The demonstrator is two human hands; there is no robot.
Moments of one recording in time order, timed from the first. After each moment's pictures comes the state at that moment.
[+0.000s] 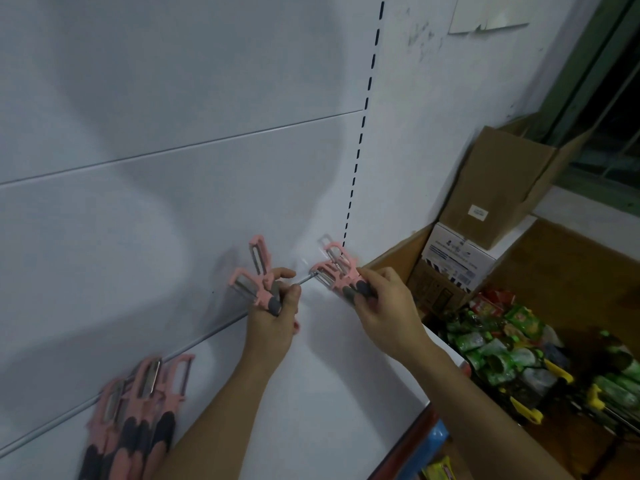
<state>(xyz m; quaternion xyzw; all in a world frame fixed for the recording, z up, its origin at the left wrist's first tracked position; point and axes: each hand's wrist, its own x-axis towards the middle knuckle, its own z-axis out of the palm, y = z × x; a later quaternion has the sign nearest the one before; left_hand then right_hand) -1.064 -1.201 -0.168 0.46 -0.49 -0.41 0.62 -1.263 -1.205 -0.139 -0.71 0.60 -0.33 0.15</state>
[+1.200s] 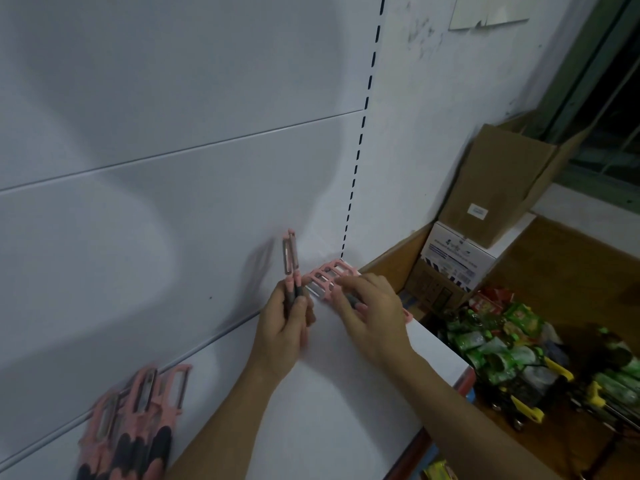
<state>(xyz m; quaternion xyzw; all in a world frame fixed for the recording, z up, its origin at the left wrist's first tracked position) -1.068 -1.206 -0.178 0.39 -0.52 -0.48 0.58 -1.236 -1.204 -0.143 -0.71 0.55 -0.43 0.10</state>
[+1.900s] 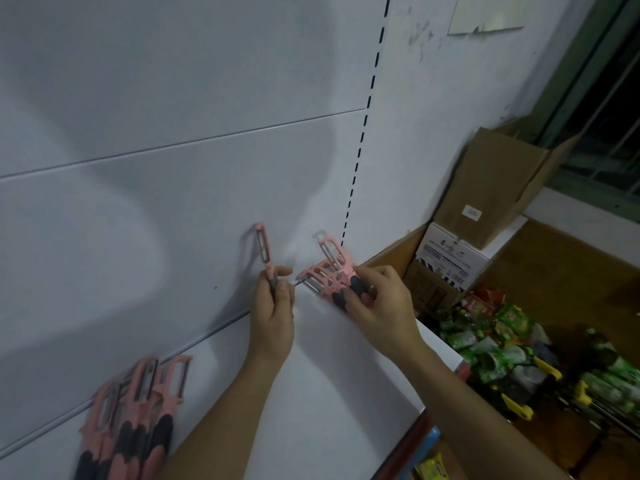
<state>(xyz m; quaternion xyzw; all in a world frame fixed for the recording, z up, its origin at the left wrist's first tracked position) -1.068 -1.213 -0.175 0.45 -0.48 -0.42 0.63 -1.248 -1.205 -0.139 -0.67 0.62 -0.39 0.14</state>
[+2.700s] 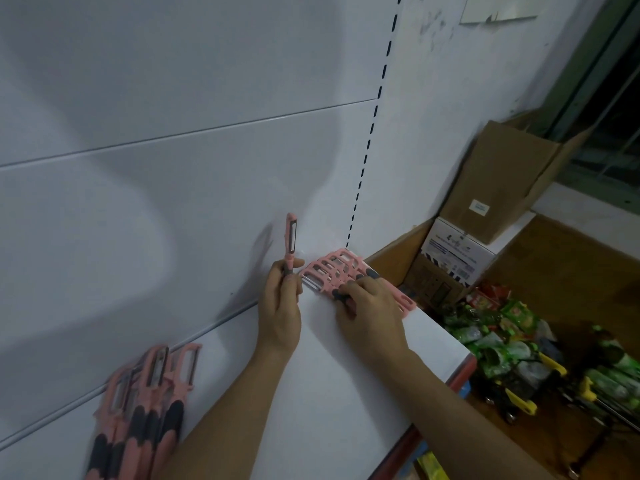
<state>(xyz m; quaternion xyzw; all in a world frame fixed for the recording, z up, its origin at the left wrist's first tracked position) -1.070 -1.207 -0.165 0.46 -0.47 -0.41 0.63 -1.226 -1.197 -0.167 -0.73 0.62 -0.29 0.03</state>
